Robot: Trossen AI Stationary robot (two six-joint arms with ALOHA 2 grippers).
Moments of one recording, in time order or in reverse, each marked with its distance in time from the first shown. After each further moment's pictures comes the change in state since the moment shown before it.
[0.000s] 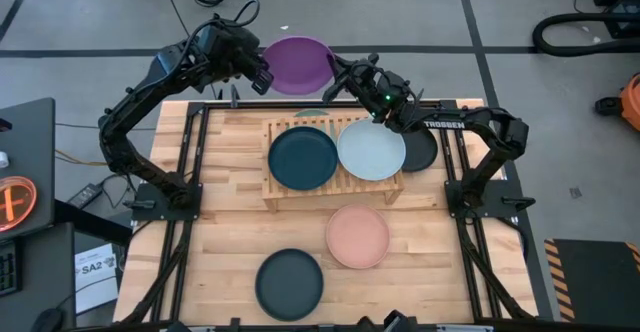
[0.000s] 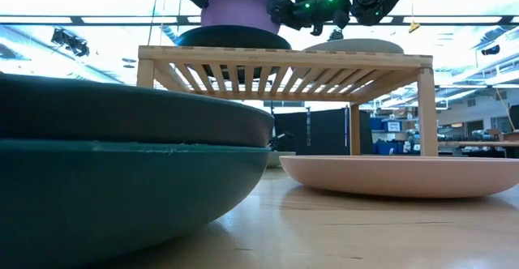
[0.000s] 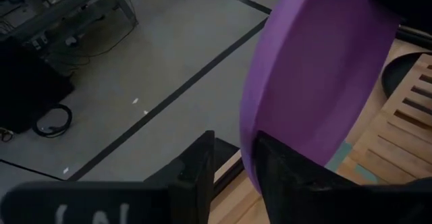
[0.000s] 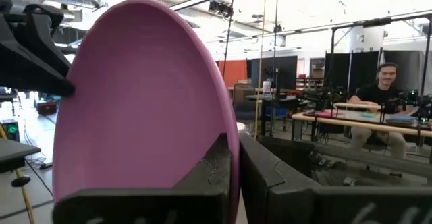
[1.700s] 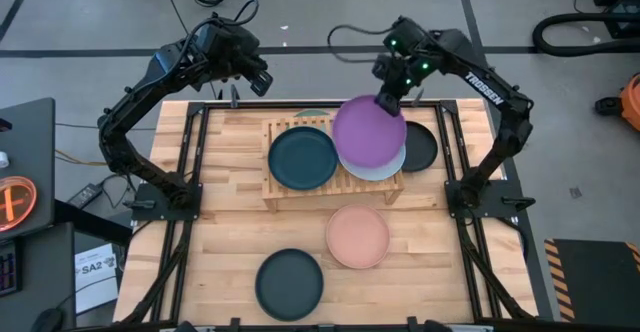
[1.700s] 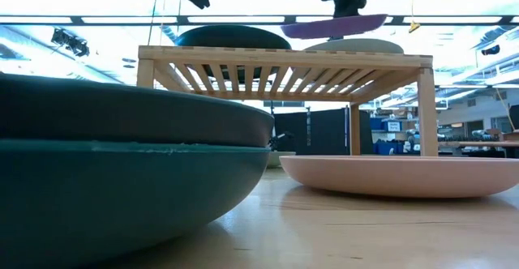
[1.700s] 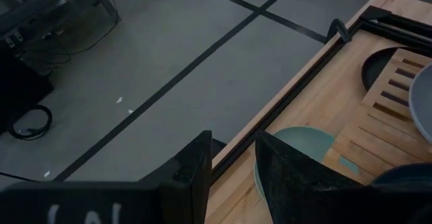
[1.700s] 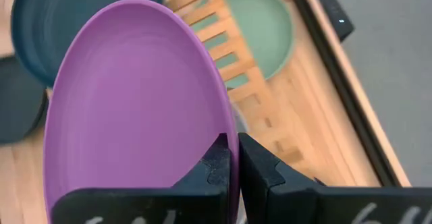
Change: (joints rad) left arm 0.001 -0.001 0.000 -0.016 0.085 0.001; right arm -0.220 0.000 0.813 -2.208 -0.666 -0.074
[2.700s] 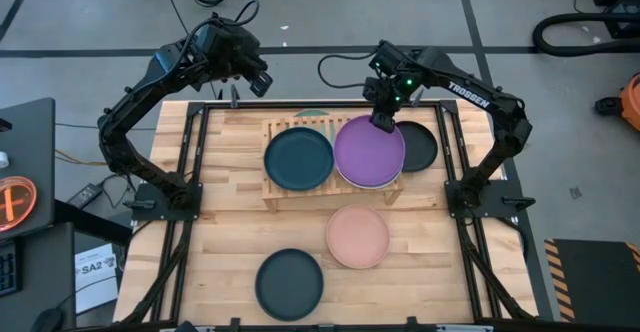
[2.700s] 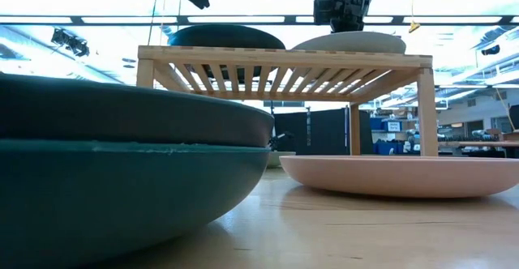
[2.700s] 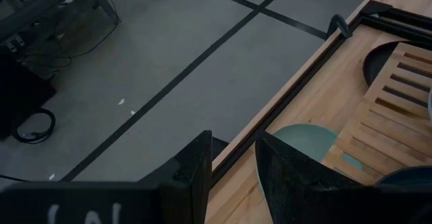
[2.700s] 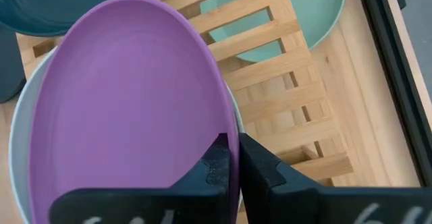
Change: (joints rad) left arm 0.000 0.000 0.000 -0.004 0.000 0.026; right arm 0.031 0.000 -0.240 0.115 -0.019 -0.092
